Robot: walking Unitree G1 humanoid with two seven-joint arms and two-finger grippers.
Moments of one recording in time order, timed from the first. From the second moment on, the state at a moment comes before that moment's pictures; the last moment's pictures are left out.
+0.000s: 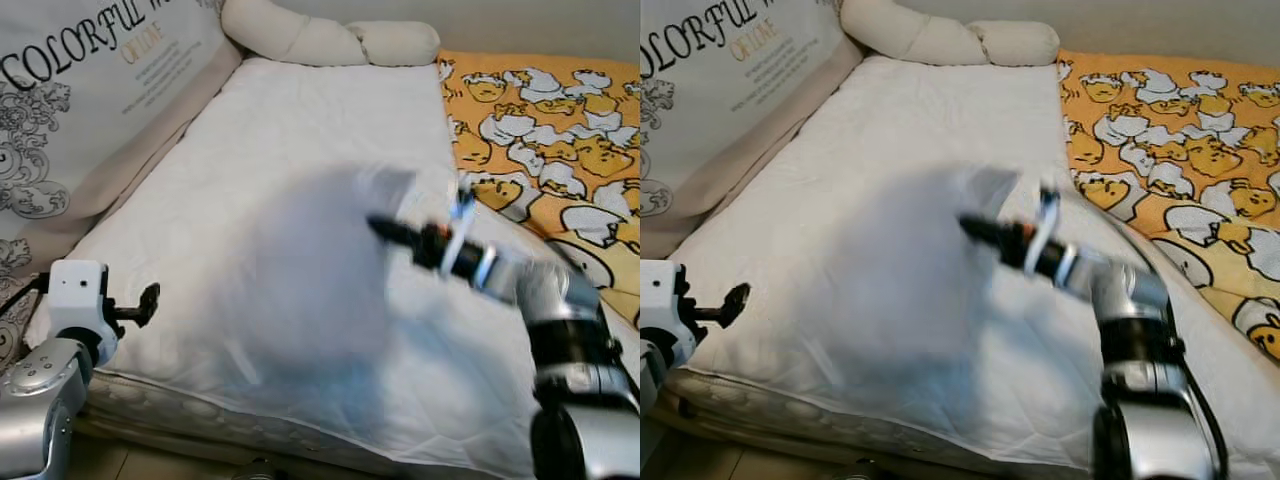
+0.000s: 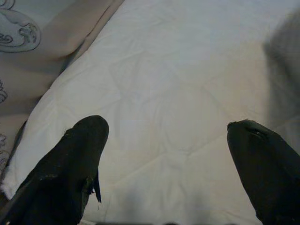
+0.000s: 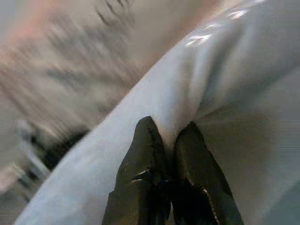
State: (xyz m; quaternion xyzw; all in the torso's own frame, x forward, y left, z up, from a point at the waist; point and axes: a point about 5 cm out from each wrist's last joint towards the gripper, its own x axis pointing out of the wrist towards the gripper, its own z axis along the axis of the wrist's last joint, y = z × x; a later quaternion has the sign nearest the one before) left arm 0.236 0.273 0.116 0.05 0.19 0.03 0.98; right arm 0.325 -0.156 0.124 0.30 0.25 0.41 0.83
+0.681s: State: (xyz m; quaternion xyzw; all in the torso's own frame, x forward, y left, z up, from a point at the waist) left arm 0.309 0.201 0.116 -0.13 0.14 -0.16 0.97; right arm 0.305 -0.214 0.050 0.12 0.33 0.17 0.92
